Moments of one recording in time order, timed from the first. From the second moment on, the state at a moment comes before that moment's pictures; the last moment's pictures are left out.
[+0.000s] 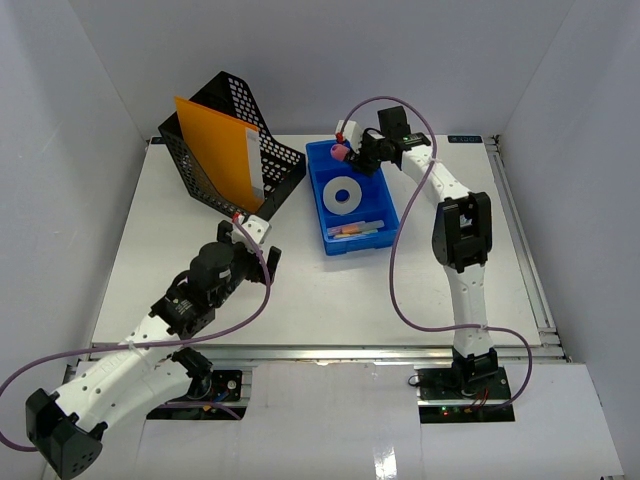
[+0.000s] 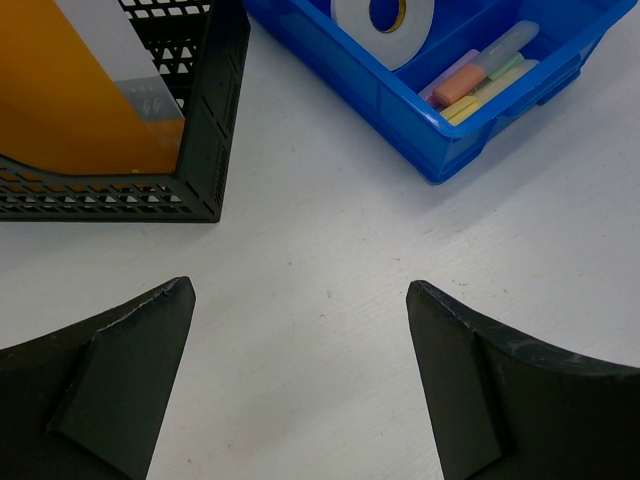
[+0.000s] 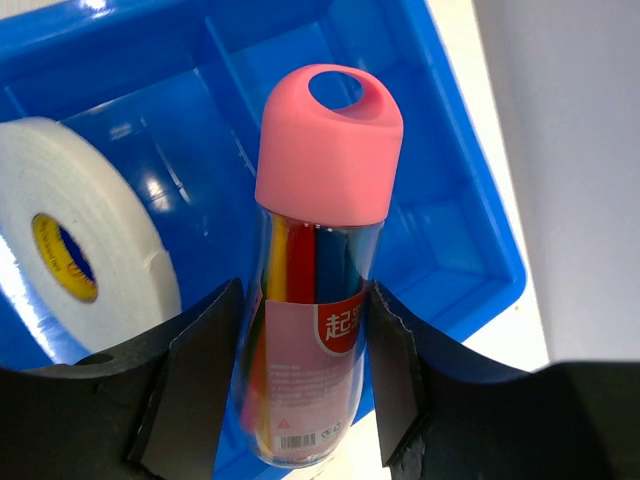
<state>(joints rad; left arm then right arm) -0.68 0.75 0.61 -0.16 -0.22 0.08 0.33 2.33 2.13 -0.54 -0.49 -0.92</state>
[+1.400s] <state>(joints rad) -0.68 0.74 0.60 -0.16 -0.22 0.08 0.19 1.83 1.70 -0.36 -0.56 -0.53</state>
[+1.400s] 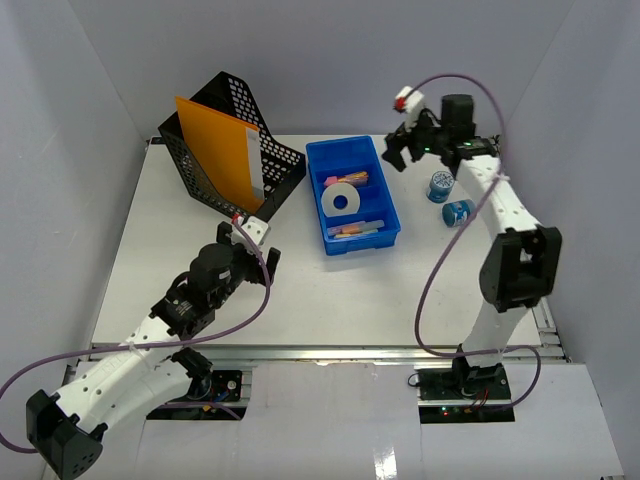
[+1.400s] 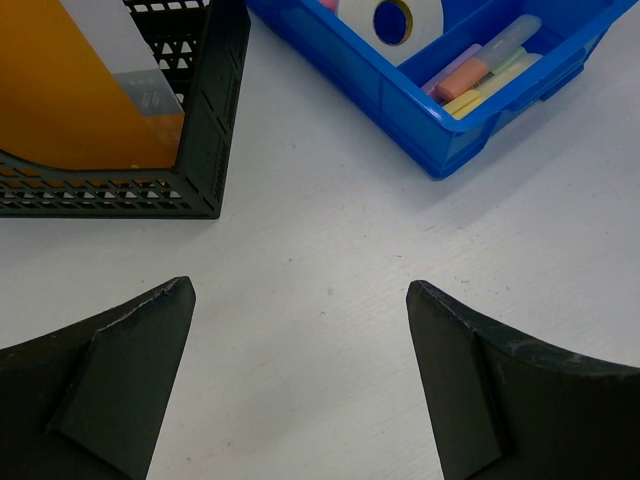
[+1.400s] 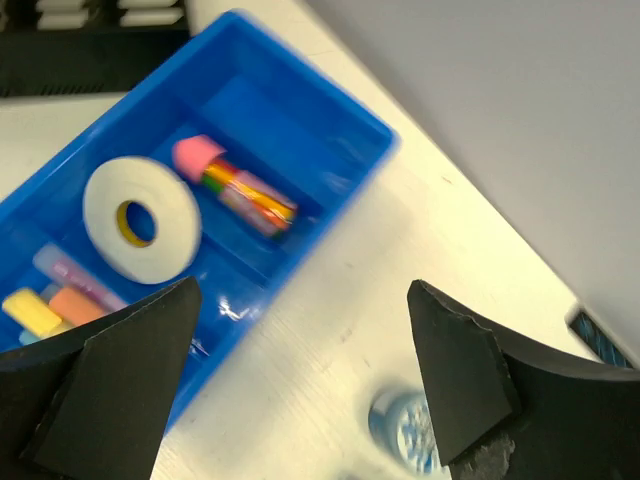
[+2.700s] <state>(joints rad) -0.68 0.74 0.60 -0.16 -0.14 0.06 -0.15 1.71 1.08 -0.13 -0.21 -0.32</state>
